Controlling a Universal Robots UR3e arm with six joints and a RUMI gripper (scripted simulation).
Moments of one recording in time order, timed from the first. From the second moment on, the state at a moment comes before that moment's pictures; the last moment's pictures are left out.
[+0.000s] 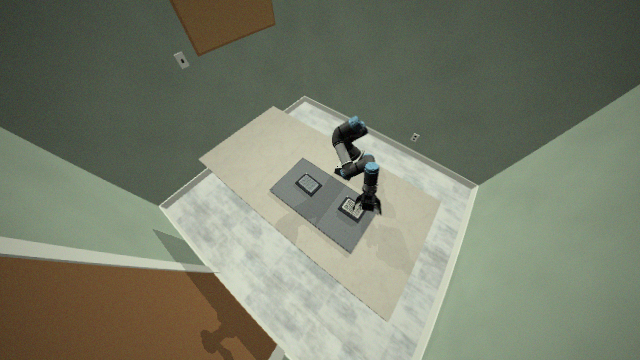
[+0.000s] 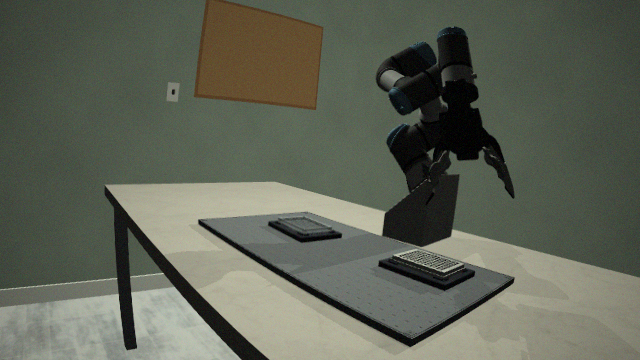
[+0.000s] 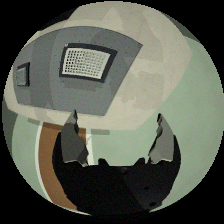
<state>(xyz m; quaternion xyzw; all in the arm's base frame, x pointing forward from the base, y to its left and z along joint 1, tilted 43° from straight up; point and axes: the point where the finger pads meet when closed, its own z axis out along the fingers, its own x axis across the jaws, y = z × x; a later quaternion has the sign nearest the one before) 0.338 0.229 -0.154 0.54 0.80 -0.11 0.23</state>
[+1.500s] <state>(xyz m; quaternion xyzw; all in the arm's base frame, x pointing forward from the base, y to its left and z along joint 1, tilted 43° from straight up) 0.389 0.121 -0.054 0.76 0.58 -0.07 0.28</state>
